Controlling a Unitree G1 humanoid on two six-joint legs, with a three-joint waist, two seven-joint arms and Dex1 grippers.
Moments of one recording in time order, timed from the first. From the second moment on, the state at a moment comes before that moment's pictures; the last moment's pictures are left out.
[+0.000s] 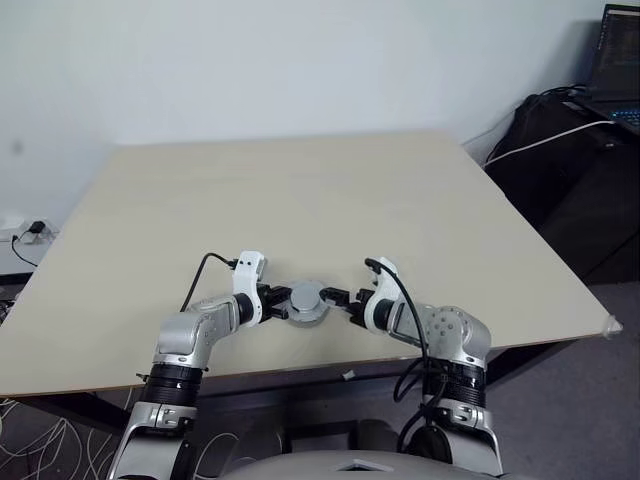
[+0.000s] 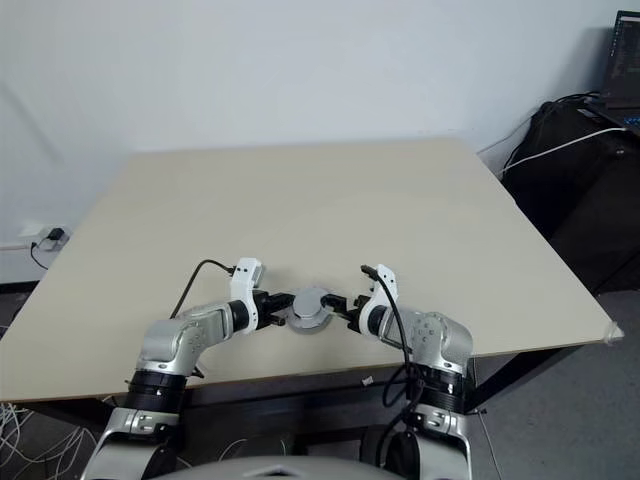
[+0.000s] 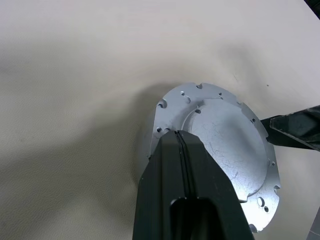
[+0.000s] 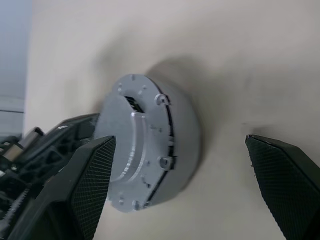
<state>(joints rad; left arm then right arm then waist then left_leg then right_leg) -0.26 0.20 -0.03 0.10 -0.36 0.88 -0.49 -0.32 0.14 -0.36 0.03 0.49 1.33 0.15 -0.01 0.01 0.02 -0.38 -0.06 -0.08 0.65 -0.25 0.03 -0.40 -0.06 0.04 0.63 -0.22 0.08</state>
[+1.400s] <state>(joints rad) -0.25 0.20 -0.03 0.10 -0.35 0.87 -0.48 -0.33 0.16 -0.48 0.23 0.93 1.28 -0.02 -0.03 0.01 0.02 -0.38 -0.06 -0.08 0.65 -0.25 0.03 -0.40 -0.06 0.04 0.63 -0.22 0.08</state>
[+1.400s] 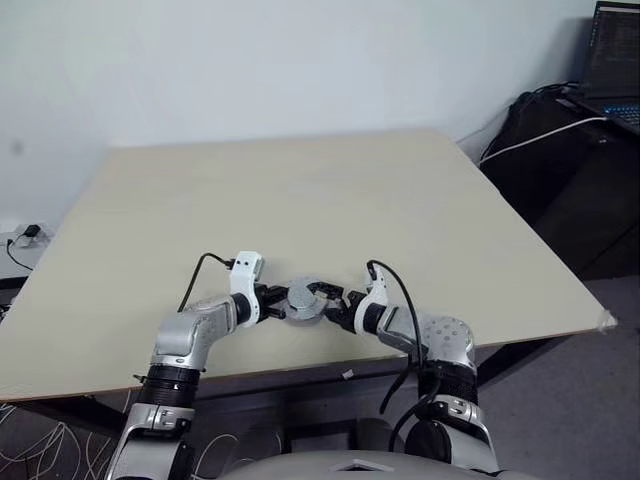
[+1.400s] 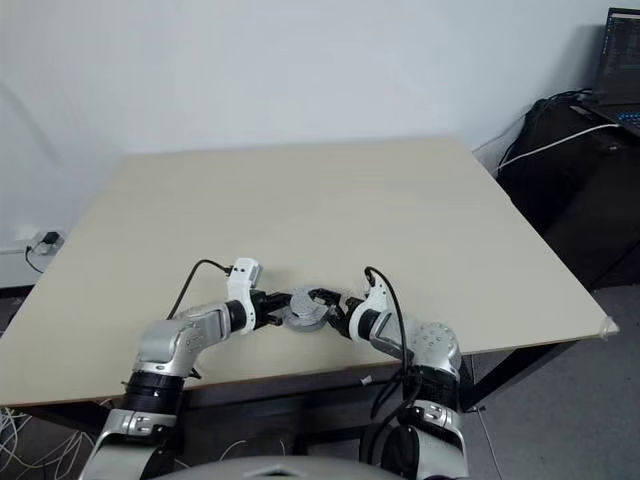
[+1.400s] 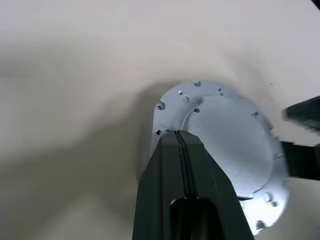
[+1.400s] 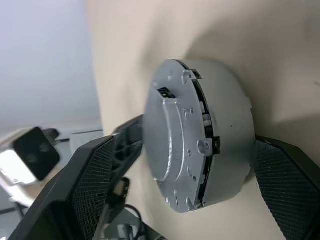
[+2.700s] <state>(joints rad) -0.24 0.20 0.00 0.10 -0.33 0.85 -0.48 -0.32 0.16 -0.42 0.20 0.98 1.28 -0.13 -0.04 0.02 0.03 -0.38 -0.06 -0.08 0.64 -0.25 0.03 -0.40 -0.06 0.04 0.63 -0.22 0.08</state>
